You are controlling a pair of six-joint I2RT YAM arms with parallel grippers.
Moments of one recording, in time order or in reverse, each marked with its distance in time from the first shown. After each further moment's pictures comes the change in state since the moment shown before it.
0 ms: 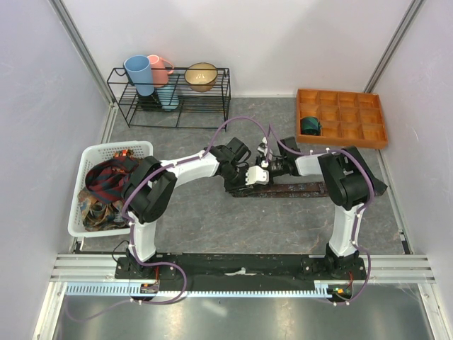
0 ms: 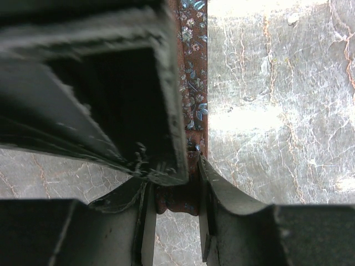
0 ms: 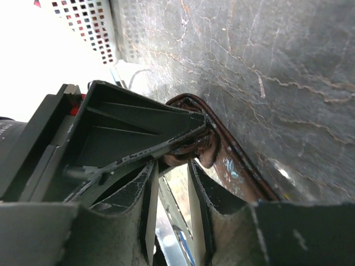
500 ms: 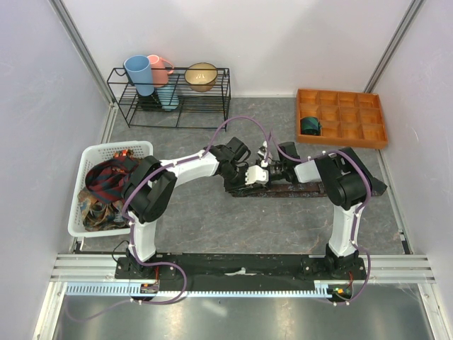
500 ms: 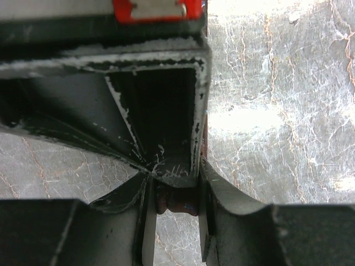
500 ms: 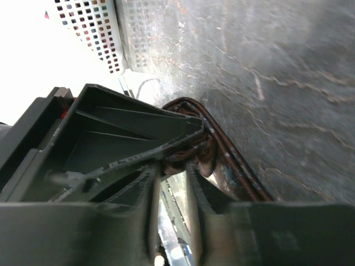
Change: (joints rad) left arm 0.005 0.002 0.004 -0.007 0.005 0.001; right arm 0.022 0.011 -0.119 0.283 0.016 0.189
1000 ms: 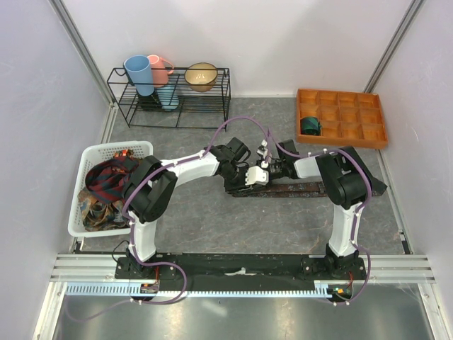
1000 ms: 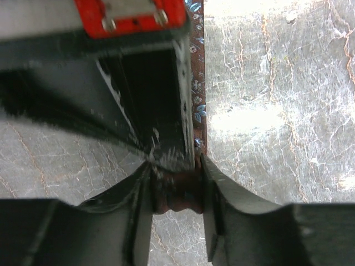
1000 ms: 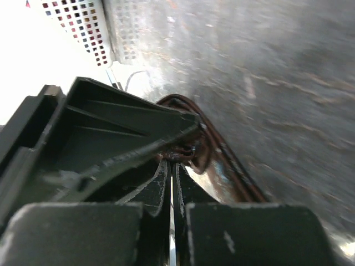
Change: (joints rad) left arm 0.003 0.002 0.000 0.002 0.008 0.022; right arm -0.011 0.007 0.076 -0.199 0.014 -0.148
